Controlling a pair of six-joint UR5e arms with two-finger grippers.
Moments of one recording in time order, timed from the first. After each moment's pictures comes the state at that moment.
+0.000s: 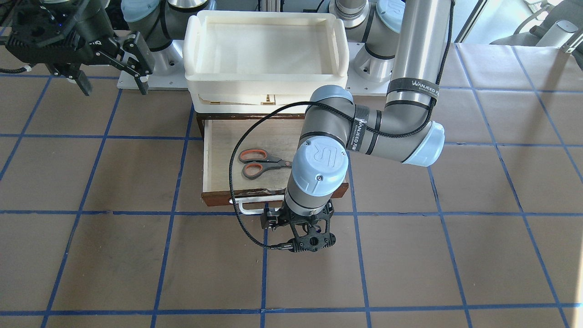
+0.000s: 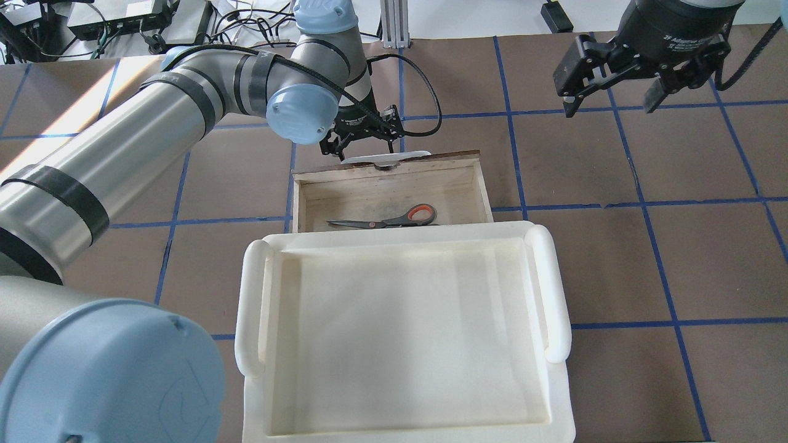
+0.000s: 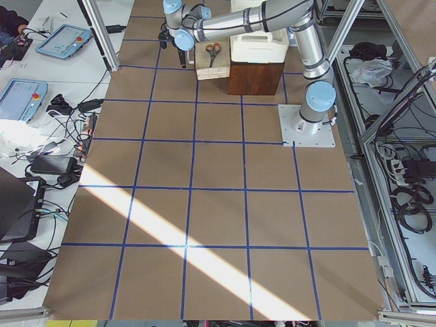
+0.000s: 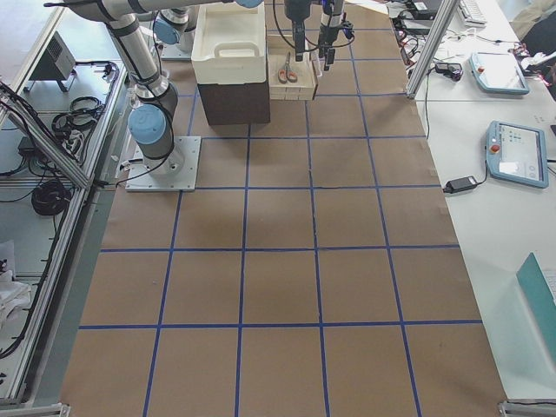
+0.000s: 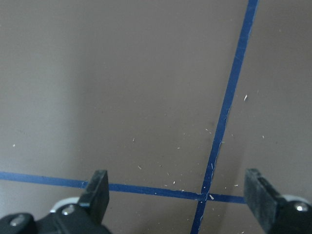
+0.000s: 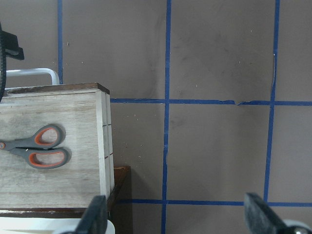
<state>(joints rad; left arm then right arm) -1.82 -2.13 -1.40 -1.23 1.49 -0.43 1.54 -1.63 1.49 -1.50 -1.54 -0.06</state>
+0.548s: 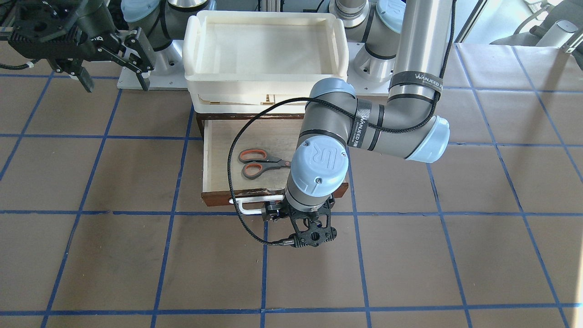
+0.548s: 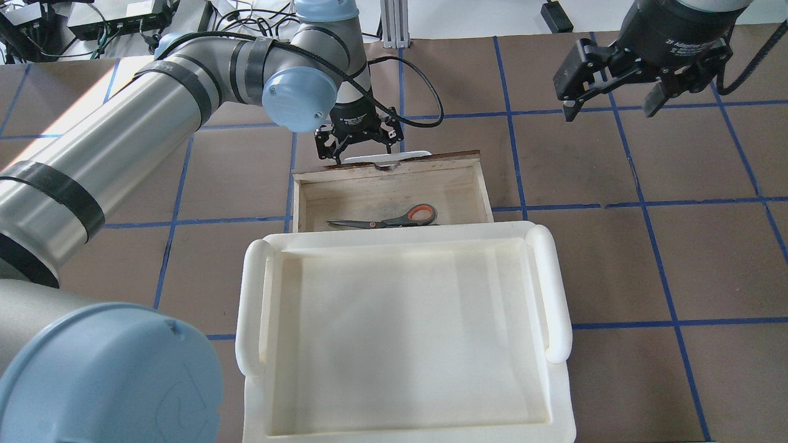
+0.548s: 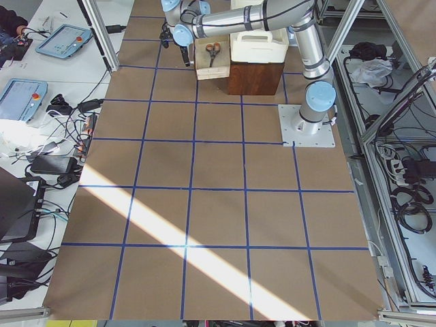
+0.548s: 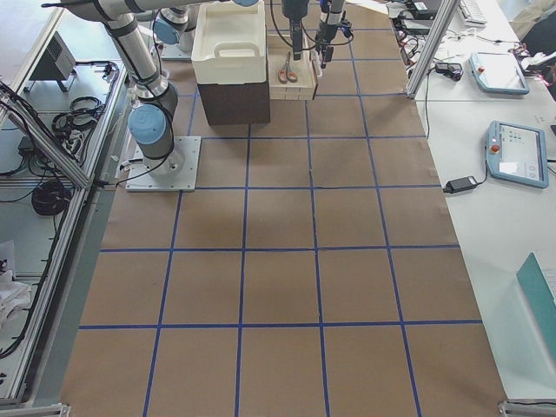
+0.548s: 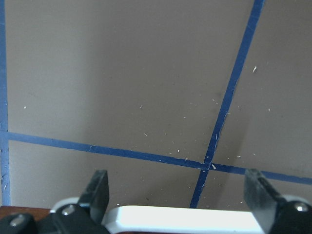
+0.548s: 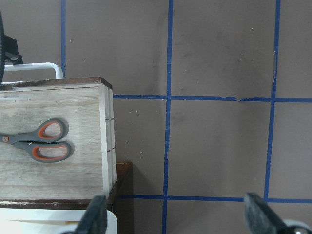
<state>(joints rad) -1.82 -2.12 -1.37 -1.36 1.49 -0.45 1.54 -1.64 1.49 -1.49 -1.54 -0.06</state>
